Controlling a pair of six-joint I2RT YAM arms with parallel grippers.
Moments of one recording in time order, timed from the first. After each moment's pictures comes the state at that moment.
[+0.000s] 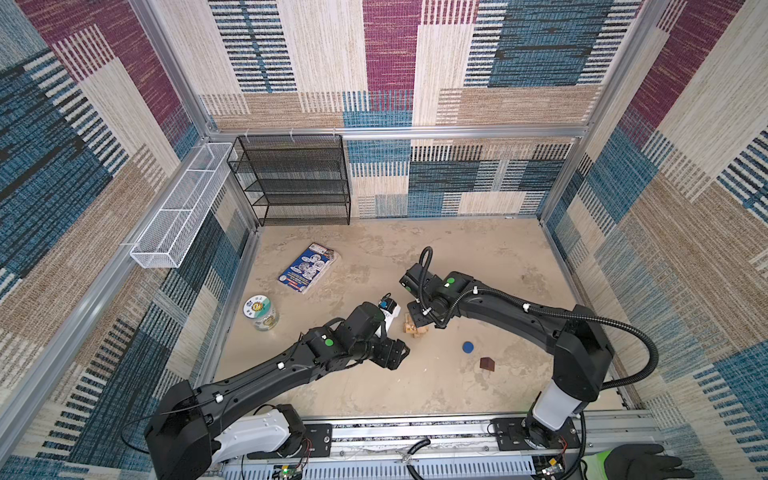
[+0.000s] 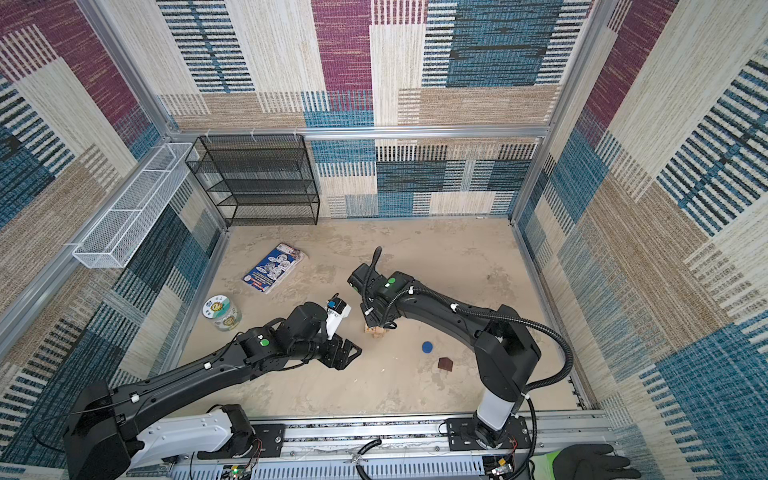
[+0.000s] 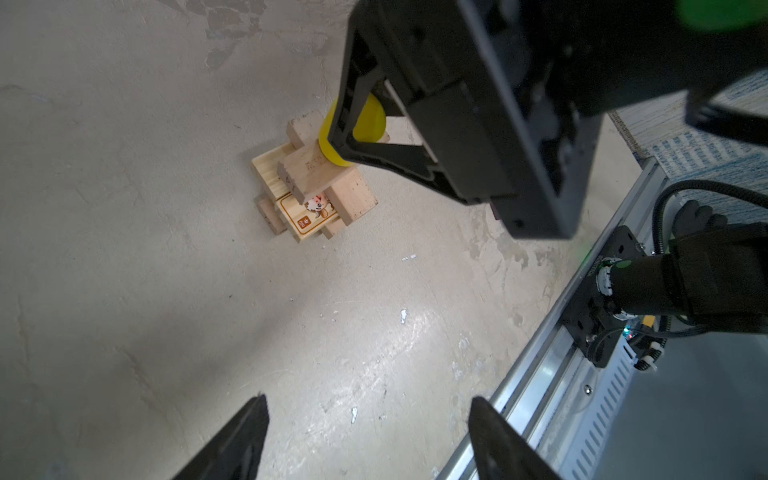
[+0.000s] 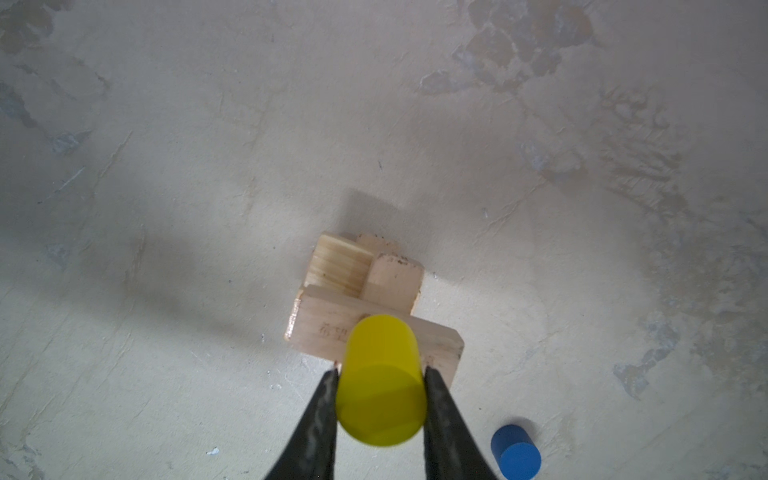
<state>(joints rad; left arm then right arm) -0.89 1.15 0.76 -0.44 0.14 -0.40 0.84 1.71 1.36 -0.89 0.18 0.42</state>
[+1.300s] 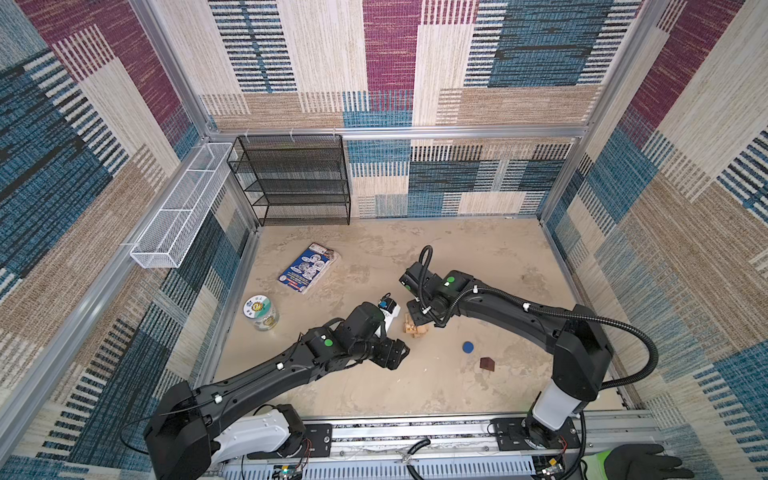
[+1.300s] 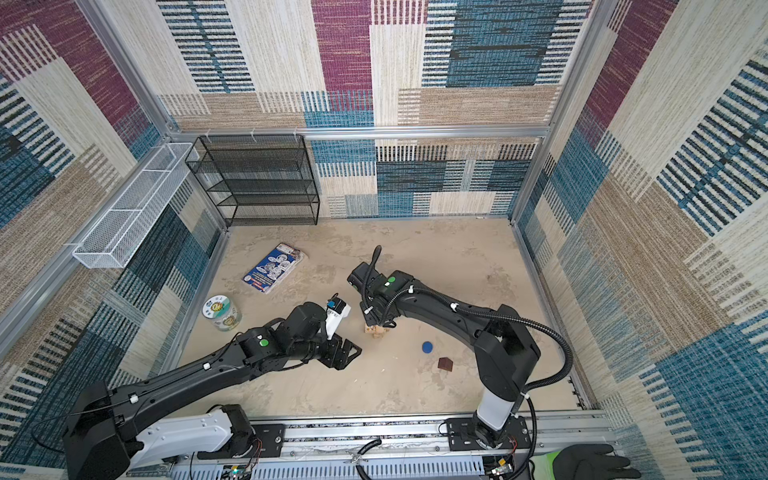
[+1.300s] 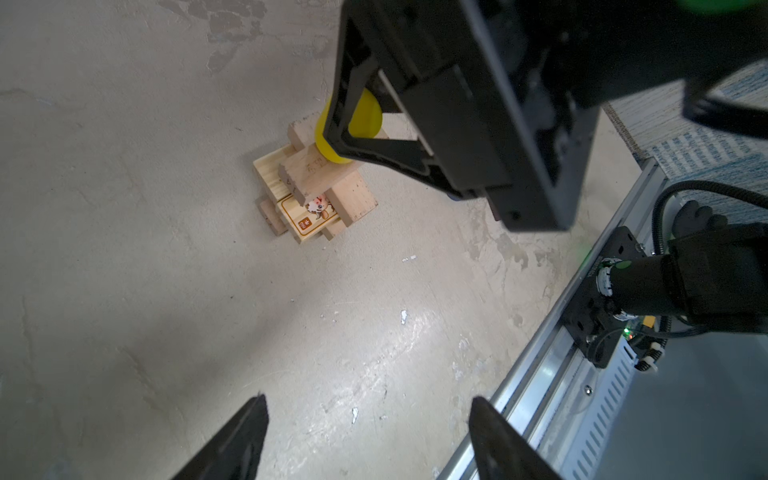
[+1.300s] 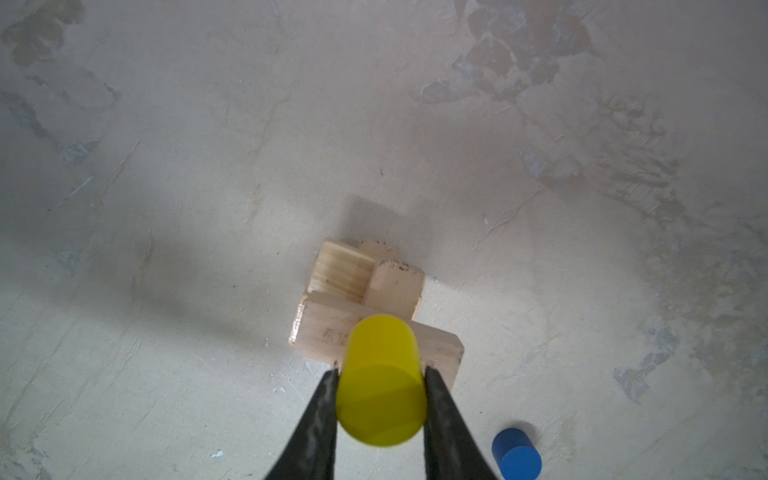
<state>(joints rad) -0.89 1.15 0.76 -0.44 0.14 -0.39 0.84 1.71 1.37 -0.89 0.18 0.42</state>
